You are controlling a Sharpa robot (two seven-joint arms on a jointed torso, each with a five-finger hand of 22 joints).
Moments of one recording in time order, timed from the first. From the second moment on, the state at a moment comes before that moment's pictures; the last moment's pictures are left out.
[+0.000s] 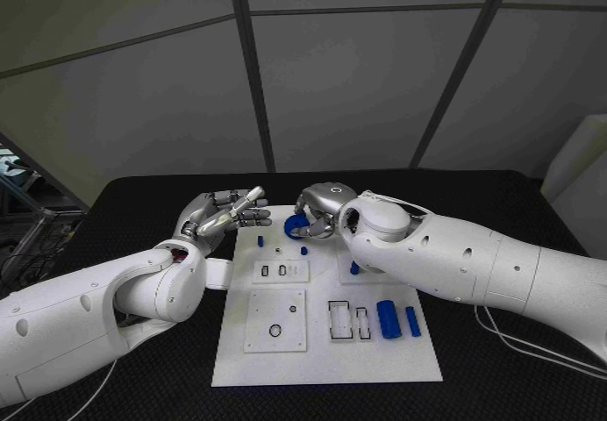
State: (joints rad) left arm 1.10 -0.90 0.08 1.64 -0.03 -0.45 0.44; left_hand 1.40 -0.03 -0.01 0.18 0.14 0.93 0.21 0.08 0.07 1.01 0.17 0.11 0.07 1.08 0.12 0.15 0.18 0.20 0.95 0.22 0.39 0.18; right arm 1.24 -0.43 0.03 1.25 -1.73 -0.22 -0.28; right_hand 1.28 -0.11 0.12 0.29 0.26 0.88 0.16 0.07 0.07 1.45 0.08 1.41 1.31 1.47 0.00 1.53 1.31 0.04 1.47 0.11 1.51 1.31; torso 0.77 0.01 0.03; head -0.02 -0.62
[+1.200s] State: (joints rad) left arm 1.10 -0.91 0.08 1.64 -0.03 -0.45 0.44; left_hand 1.40 -0.03 -0.01 0.18 0.14 0.93 0.21 0.08 0.07 1.01 0.17 0.11 0.07 1.08 0.12 0.15 0.19 0.20 0.95 0.22 0.39 0.18; right arm 1.24 -0.50 0.03 1.30 -1.68 -0.15 -0.29; right_hand 1.20 -0.07 0.13 0.28 0.30 0.91 0.16 0.07 0.07 1.46 0.07 1.42 1.31 1.47 0.00 1.54 1.31 0.04 1.47 0.11 1.51 1.31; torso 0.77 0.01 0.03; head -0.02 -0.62
